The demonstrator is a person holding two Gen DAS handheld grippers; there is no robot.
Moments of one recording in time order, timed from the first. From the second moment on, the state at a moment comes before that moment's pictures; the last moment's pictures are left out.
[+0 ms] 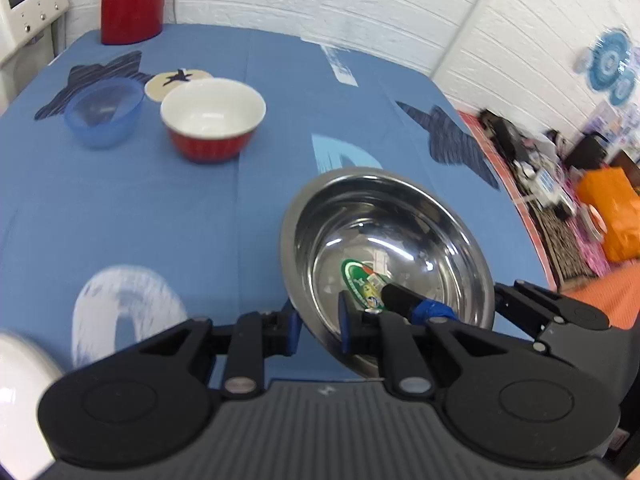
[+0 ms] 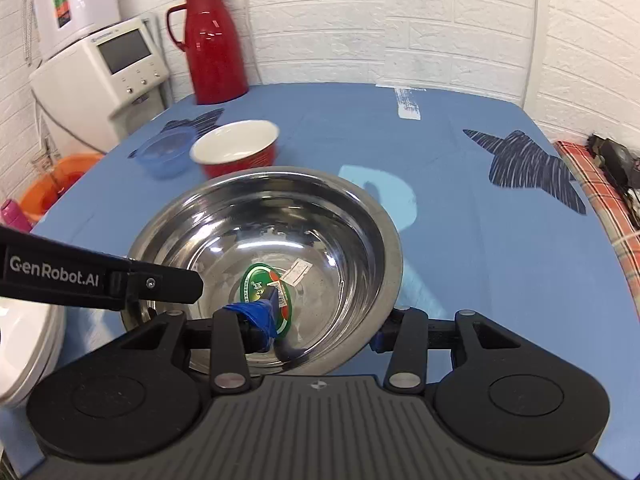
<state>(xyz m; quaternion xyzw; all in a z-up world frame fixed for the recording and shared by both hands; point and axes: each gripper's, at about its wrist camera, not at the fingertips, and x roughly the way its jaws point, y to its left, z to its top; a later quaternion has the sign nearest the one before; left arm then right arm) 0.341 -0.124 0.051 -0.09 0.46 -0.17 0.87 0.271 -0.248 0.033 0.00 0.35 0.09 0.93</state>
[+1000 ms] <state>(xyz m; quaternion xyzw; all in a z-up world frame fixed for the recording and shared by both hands) 0.247 -0.070 -0.012 -0.07 0.45 -0.17 0.87 0.187 -0.209 -0.019 0.03 0.36 0.08 0.93</state>
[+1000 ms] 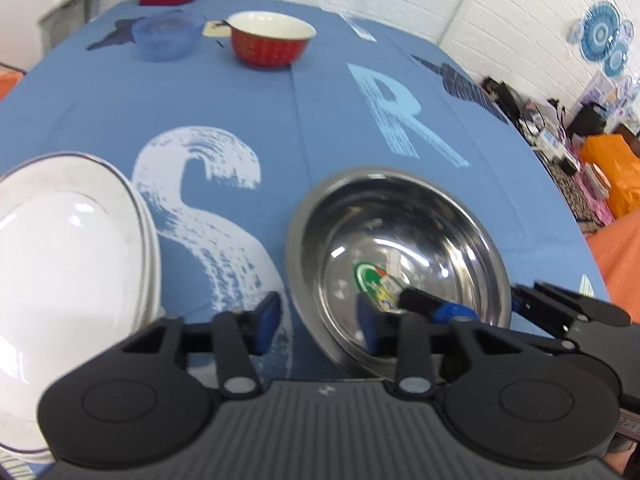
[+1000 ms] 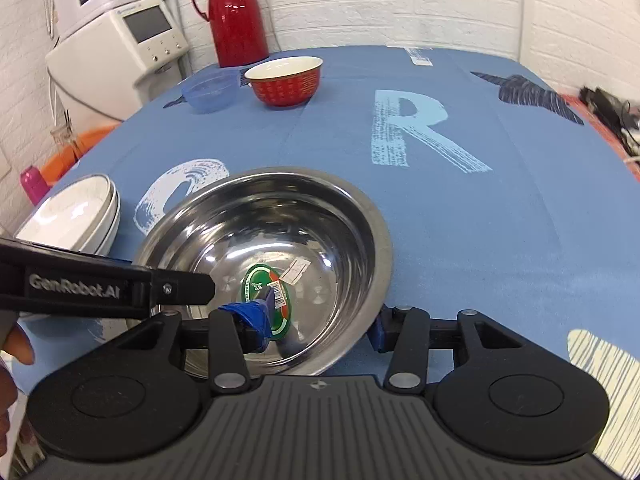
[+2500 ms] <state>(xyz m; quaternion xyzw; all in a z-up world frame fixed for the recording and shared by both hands) 0.439 0.003 0.033 -0.28 0.45 -0.10 0.84 0.389 -0.208 0.049 0.04 0.36 0.09 0.93</state>
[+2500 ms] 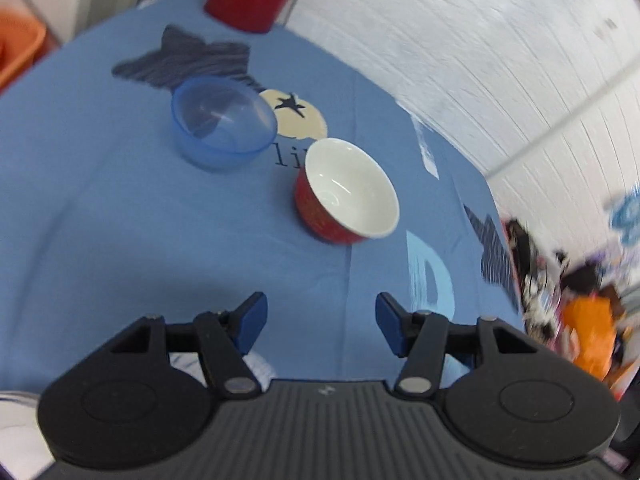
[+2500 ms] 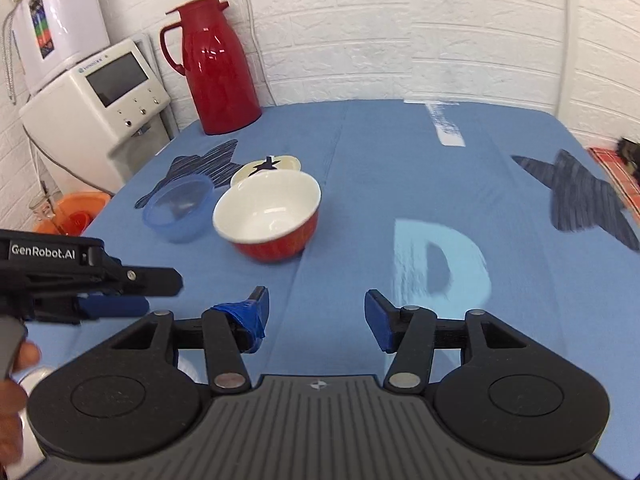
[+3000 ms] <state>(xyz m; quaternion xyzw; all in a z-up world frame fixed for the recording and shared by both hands) 0.533 -0.010 -0.007 -0.31 0.47 -0.02 0.83 0.524 -0.187 0.004 0.02 0.42 0.10 0.90</state>
